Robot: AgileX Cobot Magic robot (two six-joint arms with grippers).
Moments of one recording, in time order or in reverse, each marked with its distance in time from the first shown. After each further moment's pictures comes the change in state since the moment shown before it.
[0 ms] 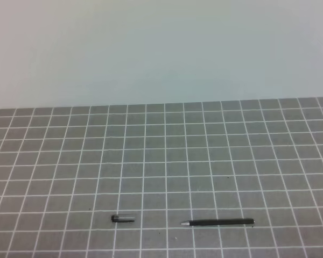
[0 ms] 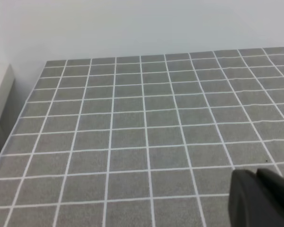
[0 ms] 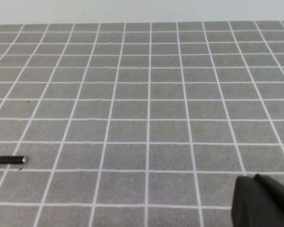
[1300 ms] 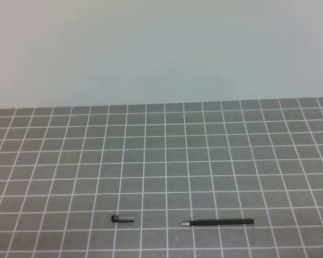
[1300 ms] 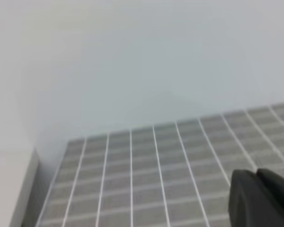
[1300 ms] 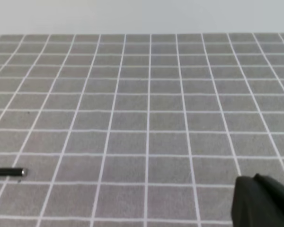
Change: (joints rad) left arm 0.000 0.000 0.000 0.053 -0.148 0.033; right arm 0.000 0.000 0.000 -0.023 -0.066 0.000
